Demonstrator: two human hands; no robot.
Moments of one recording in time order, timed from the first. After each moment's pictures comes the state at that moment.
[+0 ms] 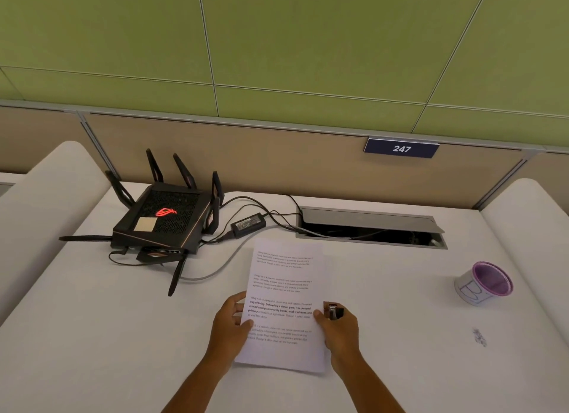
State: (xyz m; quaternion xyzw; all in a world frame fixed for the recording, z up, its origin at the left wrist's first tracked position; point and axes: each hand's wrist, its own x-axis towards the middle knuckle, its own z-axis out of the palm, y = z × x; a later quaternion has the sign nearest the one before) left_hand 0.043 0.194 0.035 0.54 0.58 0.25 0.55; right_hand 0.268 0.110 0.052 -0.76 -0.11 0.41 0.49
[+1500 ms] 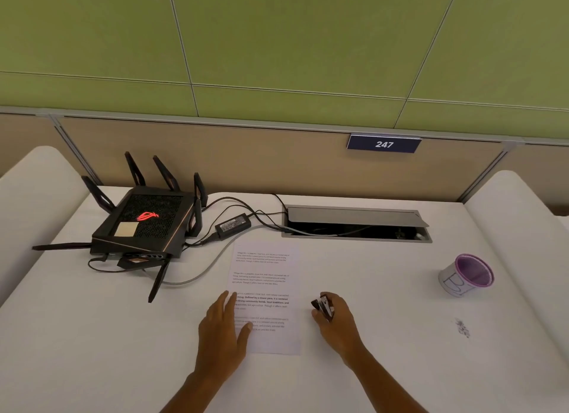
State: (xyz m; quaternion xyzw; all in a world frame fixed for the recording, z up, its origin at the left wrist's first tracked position) left_hand 0.052 0.187 -0.016 0.78 0.56 0.17 0.21; right_hand 0.325 0.100 0.022 -0.78 -0.34 0.37 0.37
